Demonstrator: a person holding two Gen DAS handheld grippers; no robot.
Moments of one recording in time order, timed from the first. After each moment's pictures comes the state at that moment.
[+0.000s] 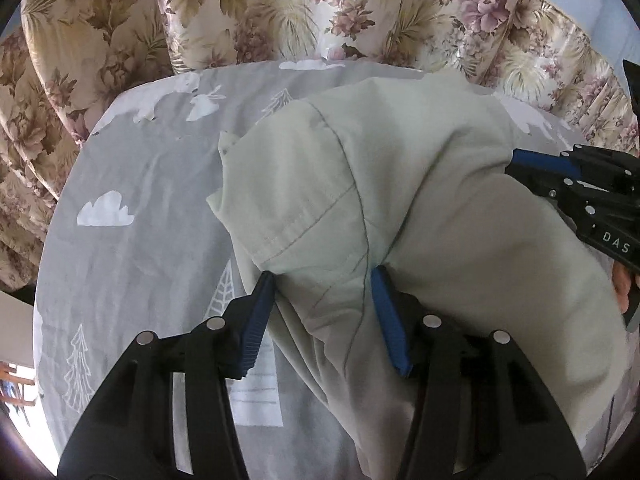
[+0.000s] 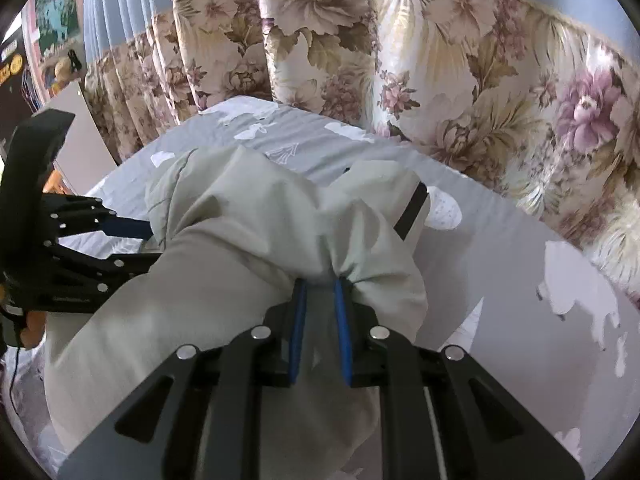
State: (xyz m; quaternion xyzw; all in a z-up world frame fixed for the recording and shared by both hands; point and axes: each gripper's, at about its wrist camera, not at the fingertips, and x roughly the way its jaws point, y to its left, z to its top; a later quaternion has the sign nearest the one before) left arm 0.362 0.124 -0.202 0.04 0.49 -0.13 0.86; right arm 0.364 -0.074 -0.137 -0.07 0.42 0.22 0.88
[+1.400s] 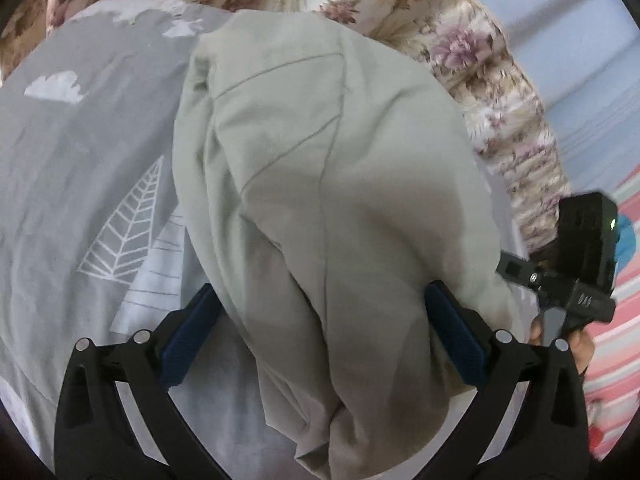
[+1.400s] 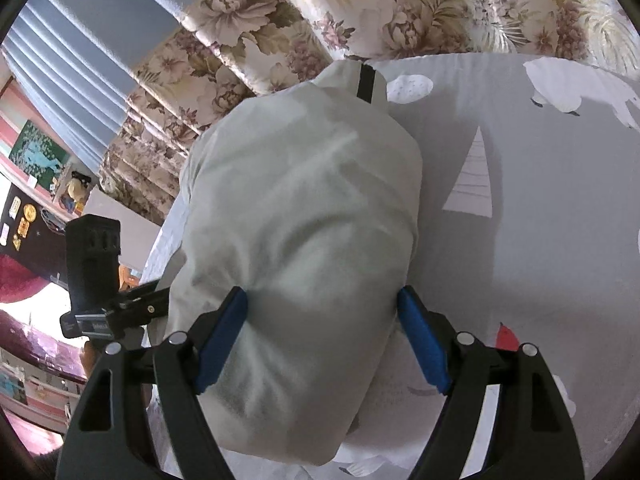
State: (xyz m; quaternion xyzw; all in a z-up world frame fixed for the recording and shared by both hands) left arm 0.318 0.141 -0.212 -0.16 0.50 -0.23 0.82; right arm 0.309 -0.130 -0.161 0.18 0.49 0.22 0.82
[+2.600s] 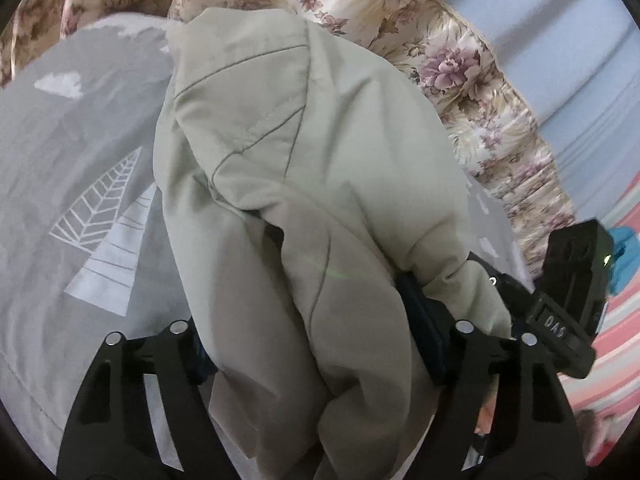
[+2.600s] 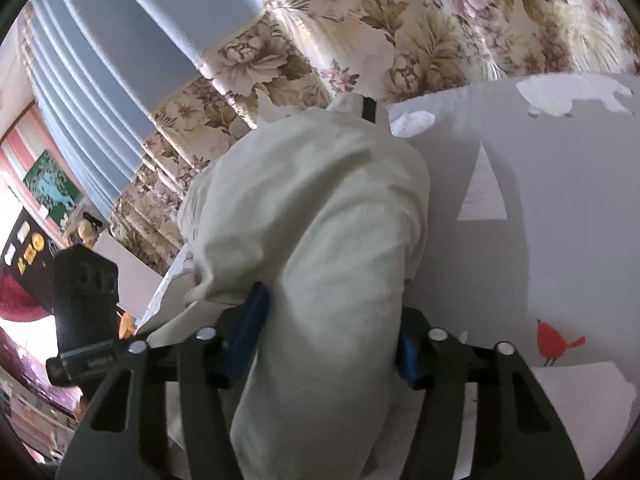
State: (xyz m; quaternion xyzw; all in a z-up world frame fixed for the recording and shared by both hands) left arm 0.301 0.120 -0.217 -0.20 0.45 -0.21 0.85; right arm 0.285 -0.122 -0.181 0.22 0.37 0.21 0.88
